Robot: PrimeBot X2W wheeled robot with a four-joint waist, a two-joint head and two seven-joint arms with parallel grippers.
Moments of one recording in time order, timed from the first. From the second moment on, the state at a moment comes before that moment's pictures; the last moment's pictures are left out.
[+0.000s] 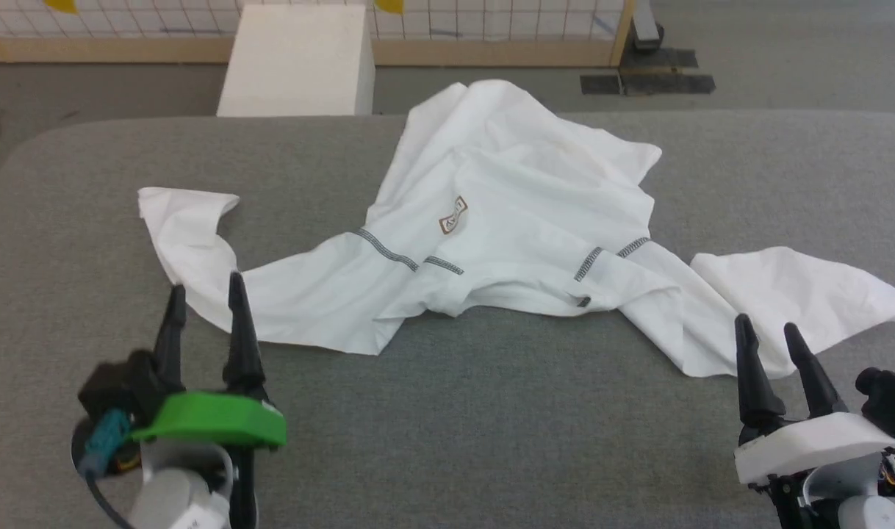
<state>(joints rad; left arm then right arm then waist) -0.13 0.16 -0.08 0.08 -0.40 0.08 -0.25 -0.02 -0.05 -0.11 0.11 0.39 0.13 -0.09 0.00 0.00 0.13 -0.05</state>
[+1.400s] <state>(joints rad) -0.08 0.09 -0.08 0.02 -0.35 0.02 -0.23 -0.37 -0.09 -0.05 0.26 0.08 0.13 0.61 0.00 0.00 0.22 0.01</state>
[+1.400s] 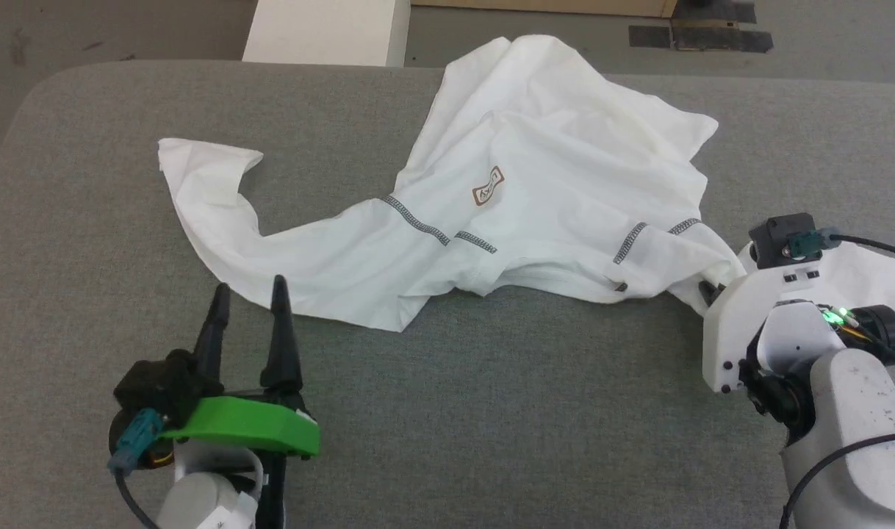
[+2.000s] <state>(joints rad) -0.30 0.16 -0.33 0.26 -0.33 -0.09 0.33 -0.30 -0.09 -0.05 0.13 0.13 0.13 0.63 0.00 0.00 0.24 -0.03</state>
